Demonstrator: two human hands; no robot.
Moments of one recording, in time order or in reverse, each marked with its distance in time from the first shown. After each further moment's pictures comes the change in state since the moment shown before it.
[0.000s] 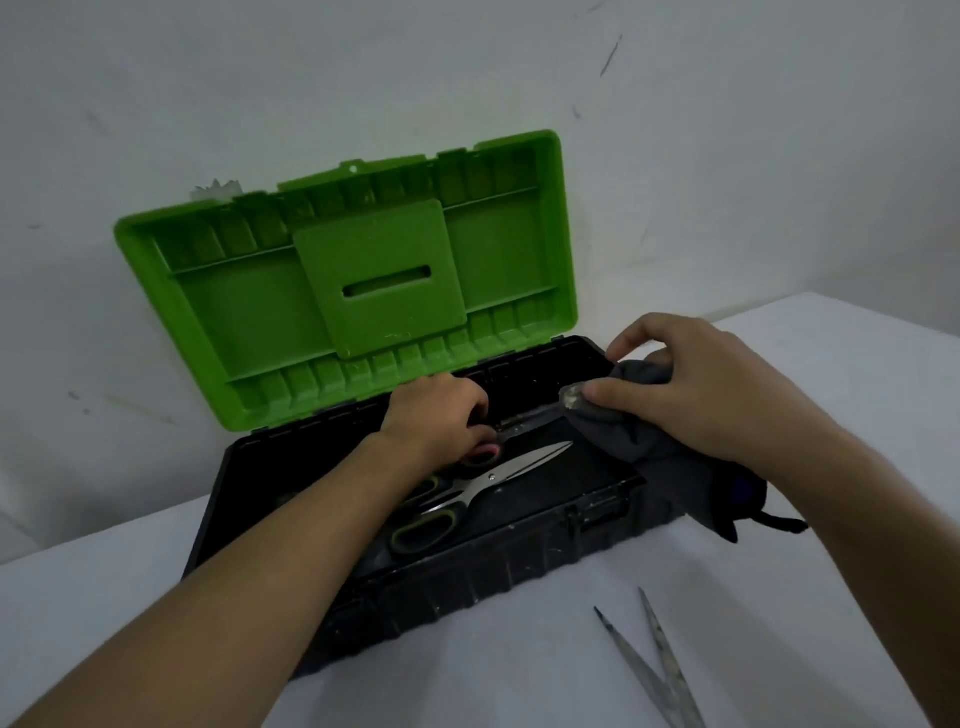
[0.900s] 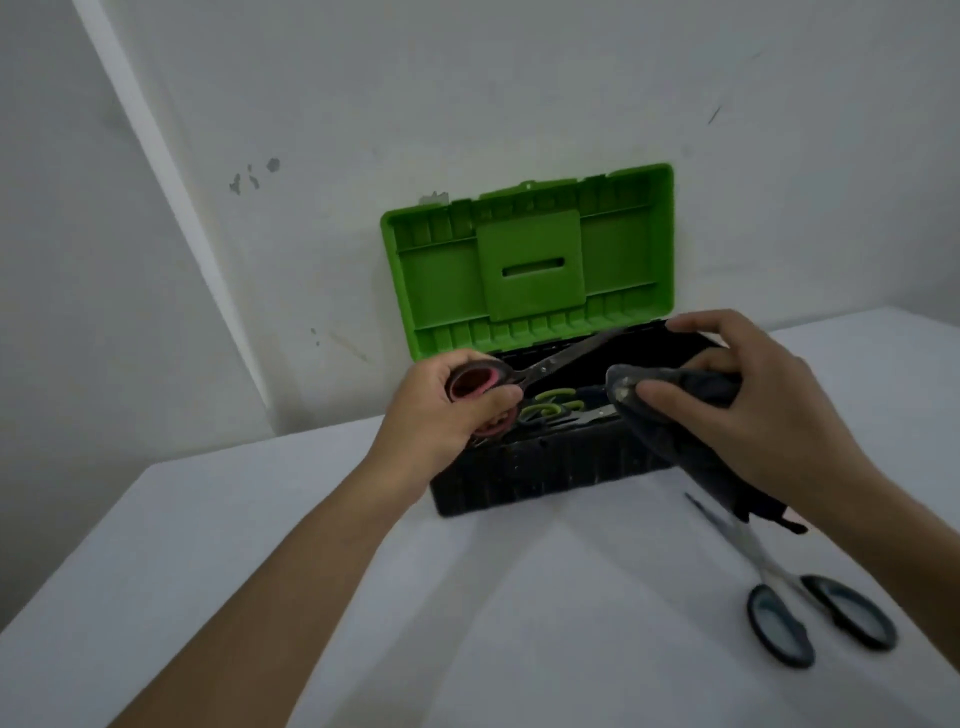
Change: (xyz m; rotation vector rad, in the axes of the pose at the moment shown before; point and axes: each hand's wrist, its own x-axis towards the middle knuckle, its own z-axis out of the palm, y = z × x) left_hand -0.228 -0.030 -0.077 -1.176 0.399 -0.176; right_hand -0.126 -0.059 0.039 0.204 0.212 -0.368
